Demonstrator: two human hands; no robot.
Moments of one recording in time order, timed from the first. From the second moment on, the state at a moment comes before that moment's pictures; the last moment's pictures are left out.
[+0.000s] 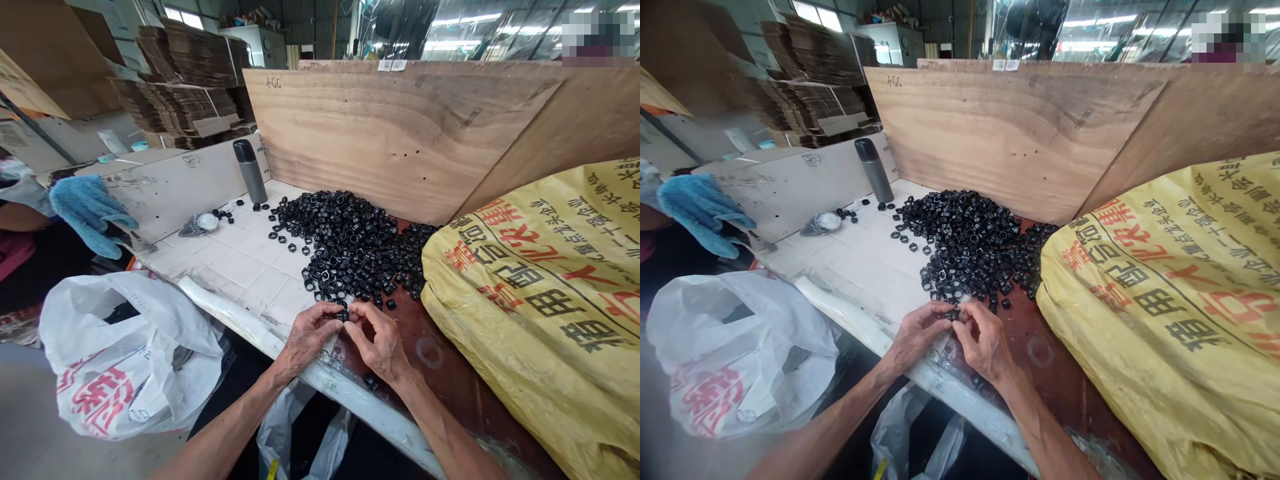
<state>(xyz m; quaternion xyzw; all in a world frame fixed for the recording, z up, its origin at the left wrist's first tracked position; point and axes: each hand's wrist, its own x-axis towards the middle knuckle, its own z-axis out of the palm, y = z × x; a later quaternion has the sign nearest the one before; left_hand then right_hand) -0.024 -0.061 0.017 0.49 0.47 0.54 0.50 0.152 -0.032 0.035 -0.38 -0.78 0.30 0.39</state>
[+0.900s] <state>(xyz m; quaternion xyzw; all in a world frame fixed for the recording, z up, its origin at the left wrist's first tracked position) -0.024 -0.062 0.013 0.50 0.47 0.52 0.50 0.150 -0.033 0.030 -0.41 -0.73 0.41 0.35</state>
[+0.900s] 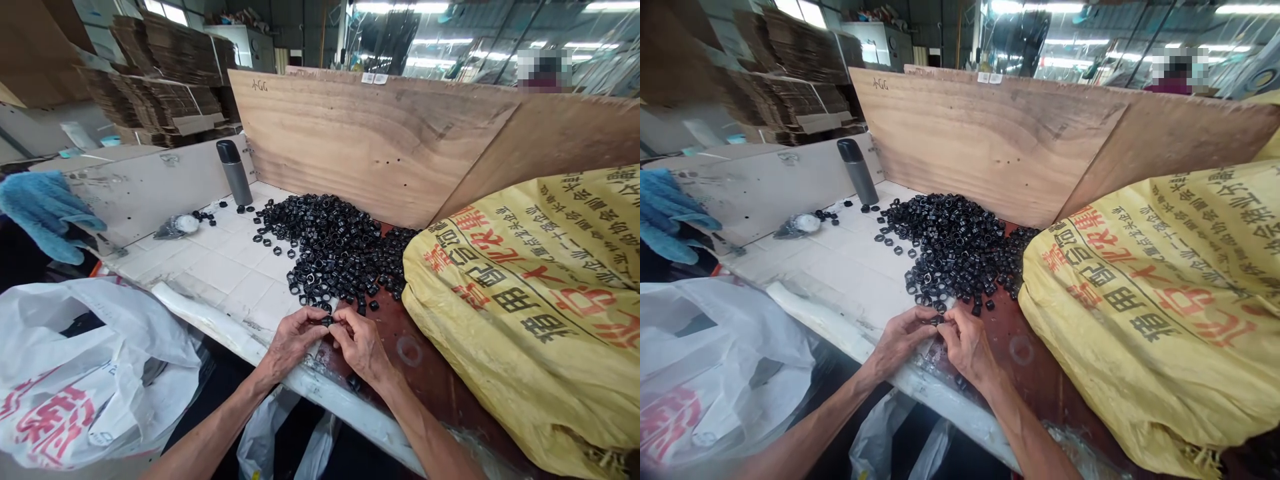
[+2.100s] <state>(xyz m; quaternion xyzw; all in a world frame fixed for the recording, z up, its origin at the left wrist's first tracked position) -0.017 -0.050 0.008 0.58 0.58 0.44 0.37 0.159 -0.014 0.017 -0.45 -0.67 0.50 0.33</state>
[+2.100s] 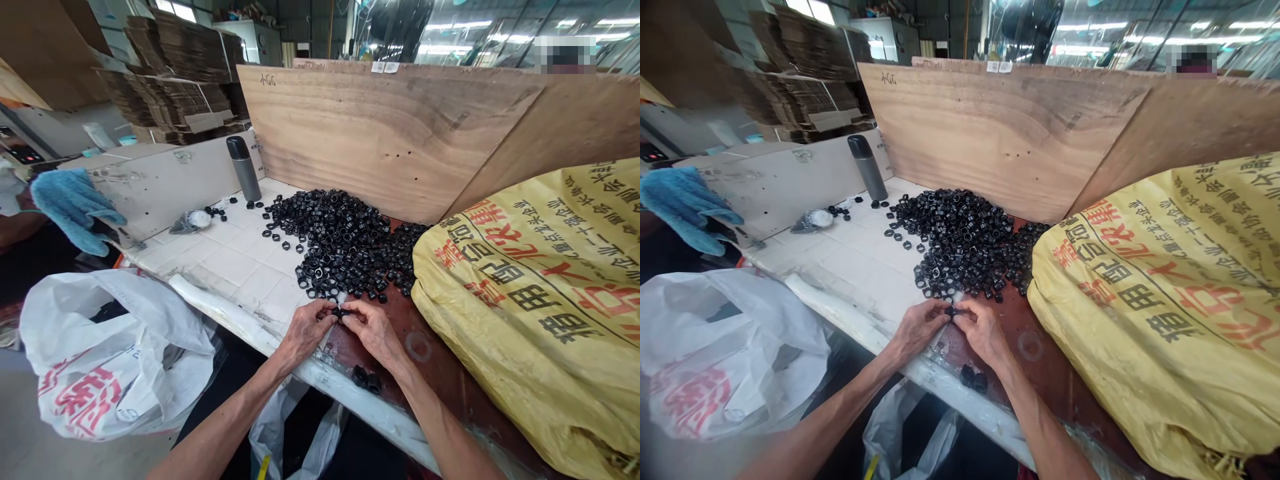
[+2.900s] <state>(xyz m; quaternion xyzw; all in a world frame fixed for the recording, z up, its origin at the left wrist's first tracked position) -0.024 -0.058 0.021 0.45 0.43 0.56 0.55 0.158 -0.019 0.028 -0.44 -0.62 0.51 0.41</state>
